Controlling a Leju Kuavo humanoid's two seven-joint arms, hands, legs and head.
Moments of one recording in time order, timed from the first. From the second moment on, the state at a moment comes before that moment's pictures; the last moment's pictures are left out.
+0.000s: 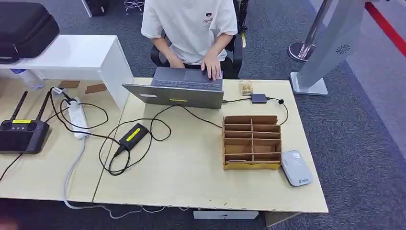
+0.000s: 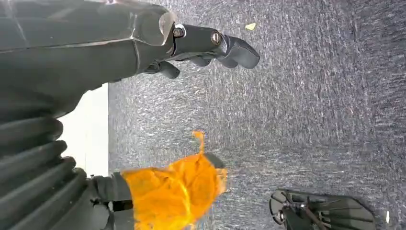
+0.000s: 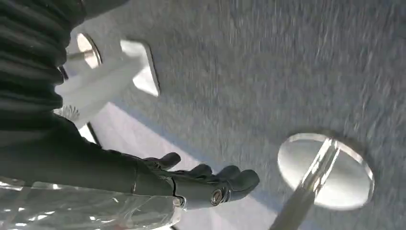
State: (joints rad) left arm -0.09 -0.16 0.98 -0.22 -1.12 0.06 0.06; right arm -0.05 -0.25 -0.34 -0.21 0.83 -0.33 0.12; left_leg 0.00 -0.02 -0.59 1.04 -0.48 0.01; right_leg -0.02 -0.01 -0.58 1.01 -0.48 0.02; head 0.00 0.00
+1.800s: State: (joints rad) left arm -0.05 -0.28 0.94 -0.35 -1.40 0.68 0.22; right arm -0.04 0.13 -0.36 -0.19 0.94 -0.68 0.33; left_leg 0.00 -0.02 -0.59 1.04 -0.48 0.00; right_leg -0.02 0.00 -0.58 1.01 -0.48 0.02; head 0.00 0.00
